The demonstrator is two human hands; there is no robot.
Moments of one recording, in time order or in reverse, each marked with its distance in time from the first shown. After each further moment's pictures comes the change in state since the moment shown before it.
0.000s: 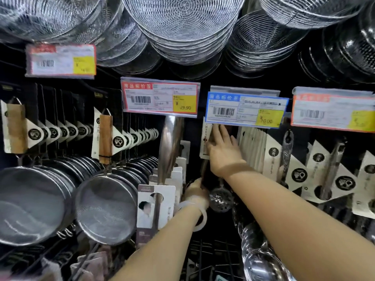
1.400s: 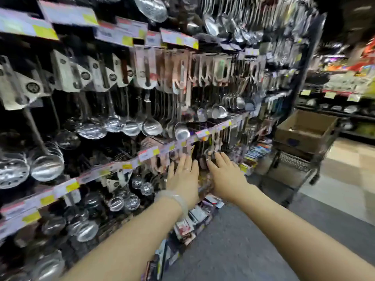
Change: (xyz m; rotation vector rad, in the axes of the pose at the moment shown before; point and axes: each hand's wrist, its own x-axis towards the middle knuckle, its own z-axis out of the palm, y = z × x) left_hand -0.485 0.111 0.350 0.830 -0.669 1.044; right_hand -0.642 0.275 -0.098 -0.110 -0.475 0.828
